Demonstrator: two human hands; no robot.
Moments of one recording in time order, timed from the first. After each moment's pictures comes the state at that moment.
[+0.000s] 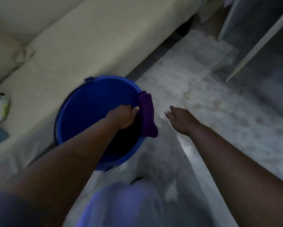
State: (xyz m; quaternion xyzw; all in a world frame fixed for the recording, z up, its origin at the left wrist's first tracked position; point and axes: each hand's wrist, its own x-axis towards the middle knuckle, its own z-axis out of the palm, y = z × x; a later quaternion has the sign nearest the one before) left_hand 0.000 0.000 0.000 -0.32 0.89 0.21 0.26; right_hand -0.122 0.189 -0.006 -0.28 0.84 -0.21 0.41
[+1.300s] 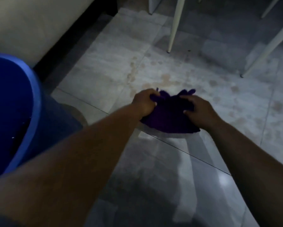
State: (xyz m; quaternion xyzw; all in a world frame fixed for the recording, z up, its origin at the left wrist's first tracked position) left_hand -0.154 0.175 -0.262 -0.22 0.87 0.41 0.16; right_hand -0.200 0.381 -0.271 -0.18 0.91 -0.30 0.23
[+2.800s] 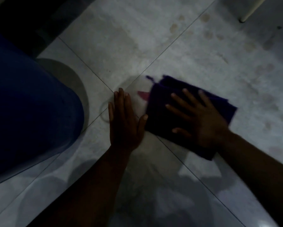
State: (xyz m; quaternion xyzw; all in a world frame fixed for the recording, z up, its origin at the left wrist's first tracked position) left_hand -0.071 0.143 -0.442 -0.31 0.94 0.09 -0.09; right_hand -0.250 0.326 -0.436 -0.61 0.79 0.01 0.10
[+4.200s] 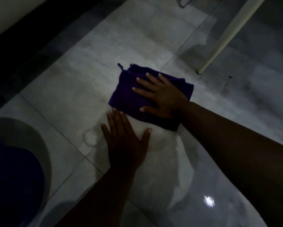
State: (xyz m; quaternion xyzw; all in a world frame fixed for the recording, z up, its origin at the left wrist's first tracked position) left_hand -0.200 0.154 -0.452 -0.37 0.92 0.07 0.03; right_hand -0.415 0.202 -0.445 -0.62 0.78 0.01 0.10
